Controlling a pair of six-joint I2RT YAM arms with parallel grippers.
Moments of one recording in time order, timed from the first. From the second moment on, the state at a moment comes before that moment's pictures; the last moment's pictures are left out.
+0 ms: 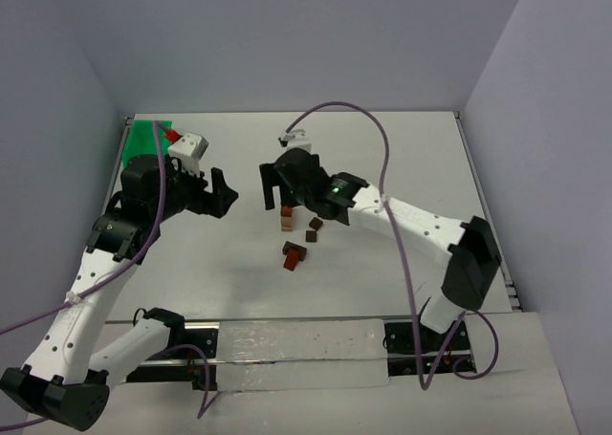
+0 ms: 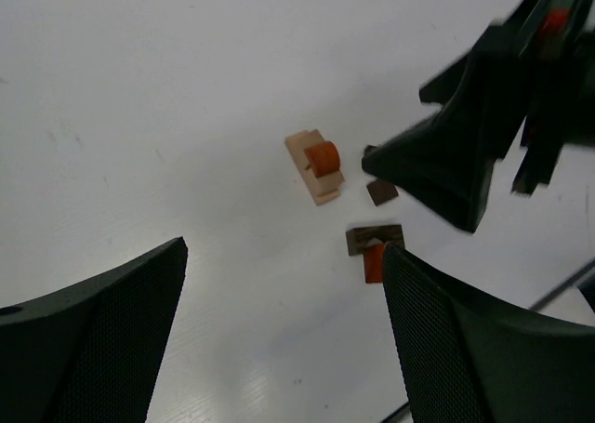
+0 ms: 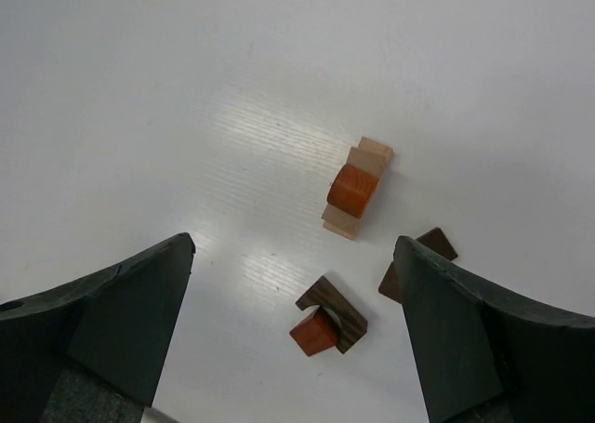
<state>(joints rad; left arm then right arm) -0.34 0.91 1.06 -0.57 0.22 -0.09 0.92 1.64 1.42 -0.48 0.36 0.52</state>
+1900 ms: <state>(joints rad) -0.74 1.72 1.10 -0.61 0.46 1.23 0.15 1.36 1.05 -0.52 -0.84 0.30</state>
